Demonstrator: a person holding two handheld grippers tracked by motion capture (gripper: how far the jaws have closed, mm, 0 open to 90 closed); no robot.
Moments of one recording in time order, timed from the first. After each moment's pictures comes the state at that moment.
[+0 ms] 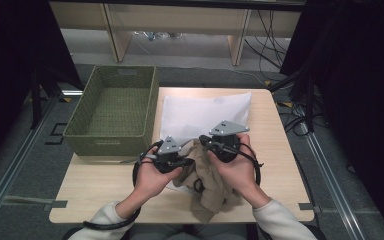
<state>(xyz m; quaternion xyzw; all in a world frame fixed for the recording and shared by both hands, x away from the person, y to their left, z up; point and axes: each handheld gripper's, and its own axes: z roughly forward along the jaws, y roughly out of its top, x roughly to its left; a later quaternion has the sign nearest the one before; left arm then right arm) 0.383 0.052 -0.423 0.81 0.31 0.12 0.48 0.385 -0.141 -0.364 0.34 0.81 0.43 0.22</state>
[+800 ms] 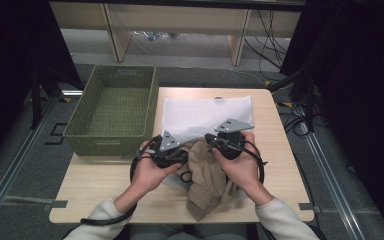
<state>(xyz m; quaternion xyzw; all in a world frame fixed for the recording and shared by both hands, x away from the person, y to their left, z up) 0.397 0.070 -0.427 0.82 0.31 0.20 0.43 0.395 -0.154 -0.367 0.35 0.81 0.41 0.22</state>
